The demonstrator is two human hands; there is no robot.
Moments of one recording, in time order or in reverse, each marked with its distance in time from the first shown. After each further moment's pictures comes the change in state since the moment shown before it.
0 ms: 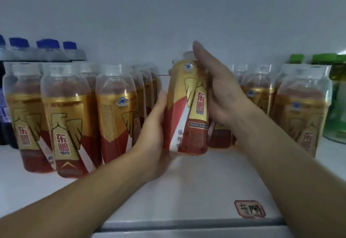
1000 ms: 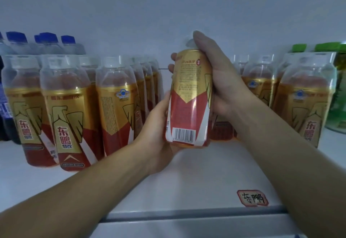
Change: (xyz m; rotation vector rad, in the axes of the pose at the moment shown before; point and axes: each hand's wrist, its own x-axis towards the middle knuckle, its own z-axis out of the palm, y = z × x) left_hand -0.003 -0.002 -0.003 0.003 -0.057 -0.089; right_hand -0.010 0.000 0.004 -0.027 -0.045 -0.060
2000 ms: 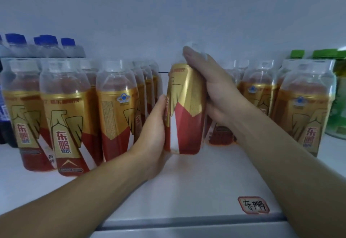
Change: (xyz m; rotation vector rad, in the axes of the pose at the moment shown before) left_hand 0.002 0.001 -0.002 0.022 0.096 0.066; right_hand 0.013 0.011 -0.005 -0.133 0.037 -0.038
